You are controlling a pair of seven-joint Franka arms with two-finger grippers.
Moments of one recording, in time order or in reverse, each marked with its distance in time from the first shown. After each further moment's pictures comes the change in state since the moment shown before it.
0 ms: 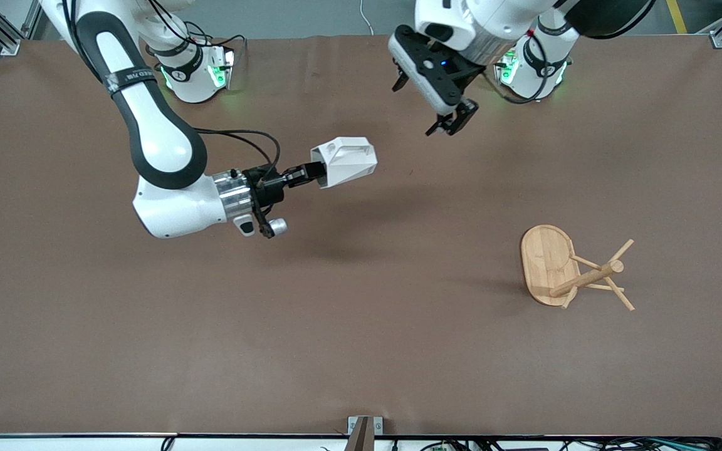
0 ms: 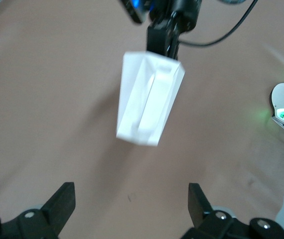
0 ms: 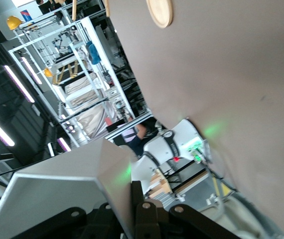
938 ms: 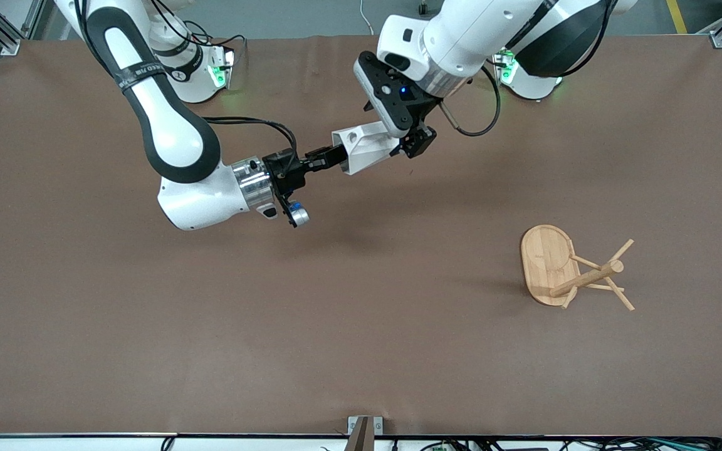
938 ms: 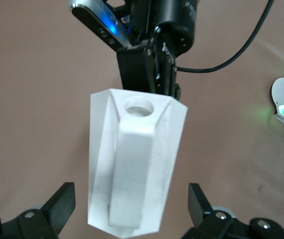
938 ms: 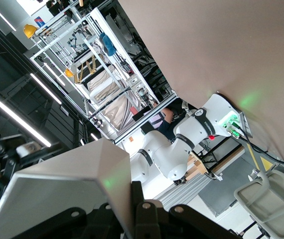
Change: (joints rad) left arm -0.030 0.100 -0.026 0.000 0.027 0.090 0.043; right arm 0.010 0.000 0.026 0.007 0.102 -0.032 0.159
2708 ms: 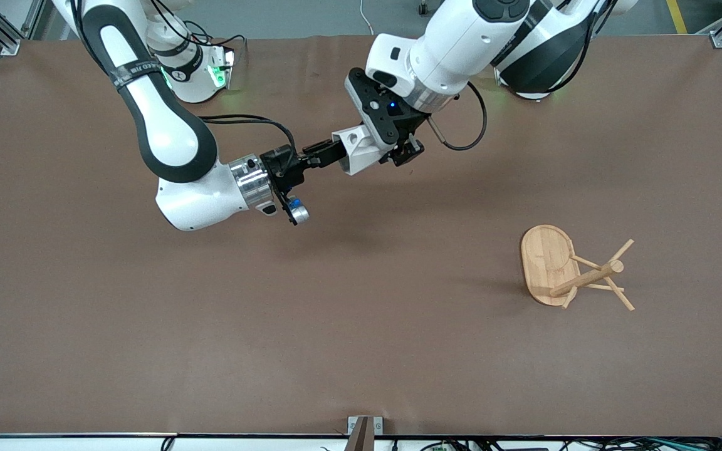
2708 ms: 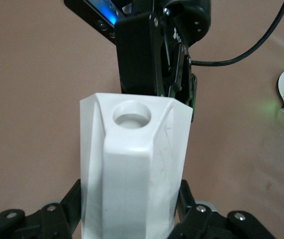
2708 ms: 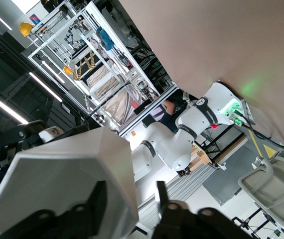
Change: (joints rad) left arm -0.020 0.046 0.001 0.015 0.030 0.015 0.011; right arm -0.011 -0.003 -0.005 0.008 -0.005 -0.035 0.047
